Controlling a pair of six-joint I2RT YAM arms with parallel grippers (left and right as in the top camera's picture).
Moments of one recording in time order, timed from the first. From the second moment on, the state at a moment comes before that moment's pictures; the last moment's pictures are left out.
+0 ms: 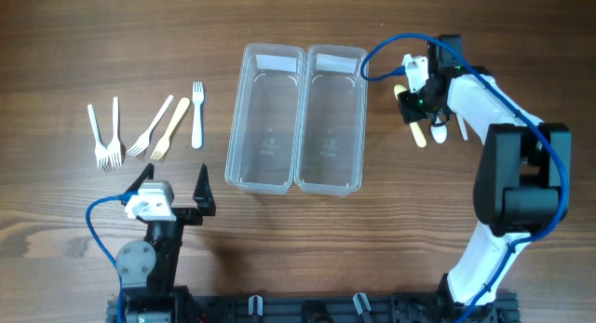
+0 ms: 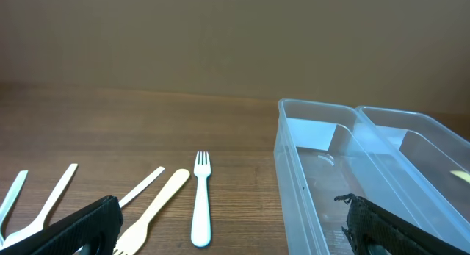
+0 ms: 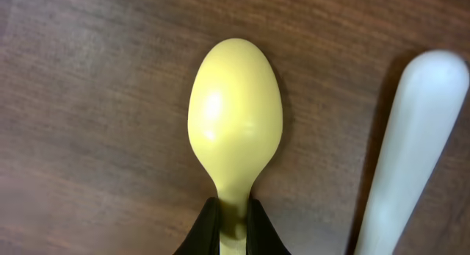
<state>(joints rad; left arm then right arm) 0.04 0.01 0.01 -0.07 0.12 -0.11 0.02 2.04 1.34 -0.59 -0.10 -0.27</state>
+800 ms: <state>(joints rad) 0.04 0.01 0.01 -0.07 0.12 -0.11 0.21 1.49 1.33 -0.62 -0.26 0.14</state>
